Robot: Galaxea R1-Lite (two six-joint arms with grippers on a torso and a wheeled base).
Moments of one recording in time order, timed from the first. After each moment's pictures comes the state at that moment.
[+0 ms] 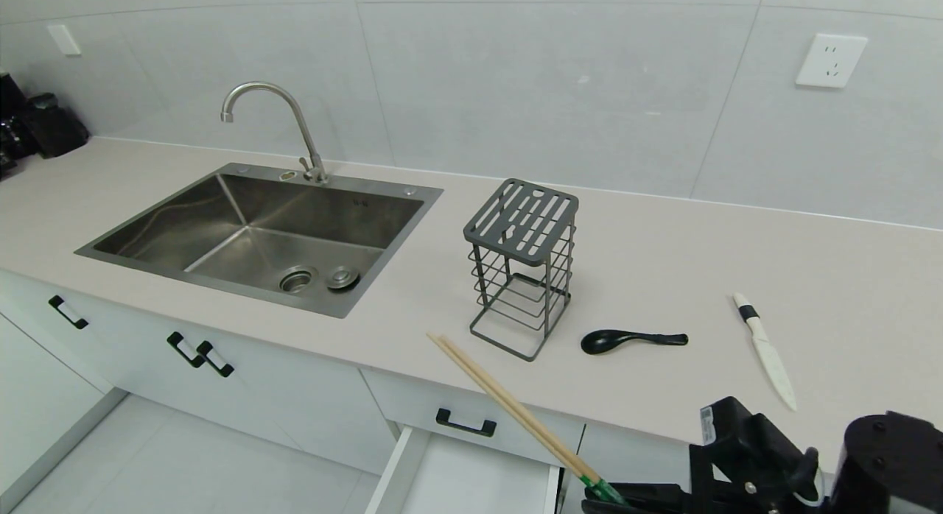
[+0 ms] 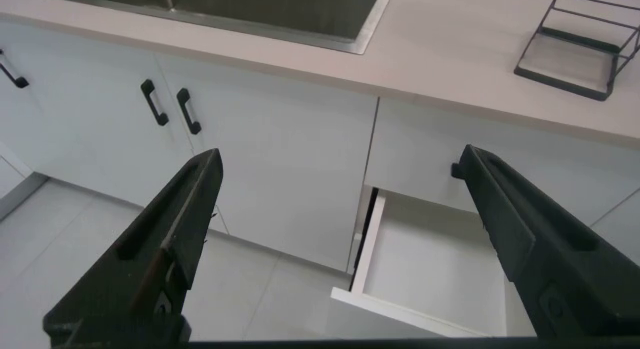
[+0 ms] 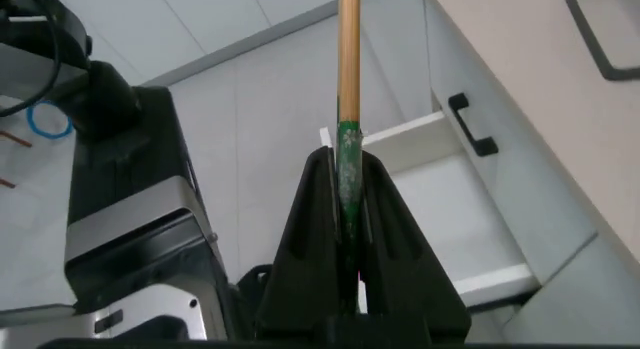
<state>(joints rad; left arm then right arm) 0.00 0.00 0.00 0.00 0.05 -0.04 0.84 1.75 -0.12 -1.45 0.34 0.05</state>
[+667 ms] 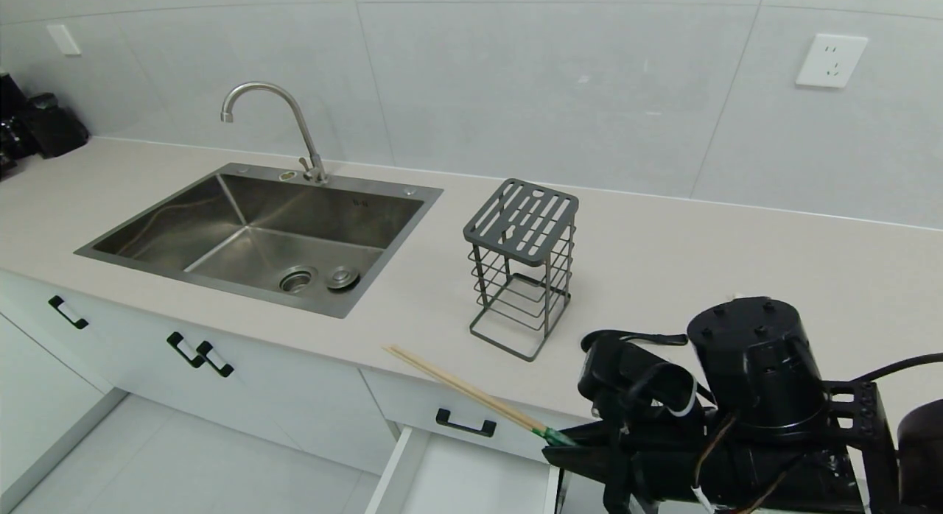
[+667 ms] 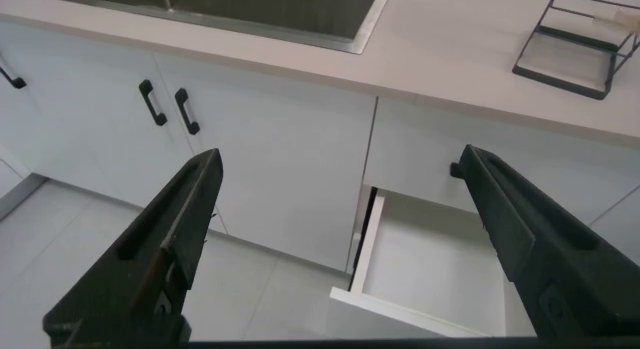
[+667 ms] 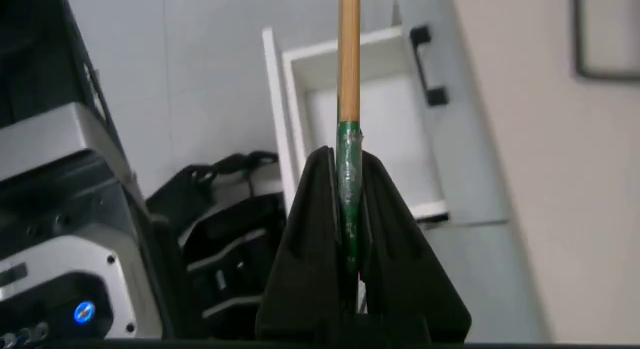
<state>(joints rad) 0.00 0.00 0.00 0.00 0.05 -0.04 0.86 1.66 -0.69 -0.47 0.21 -0.22</state>
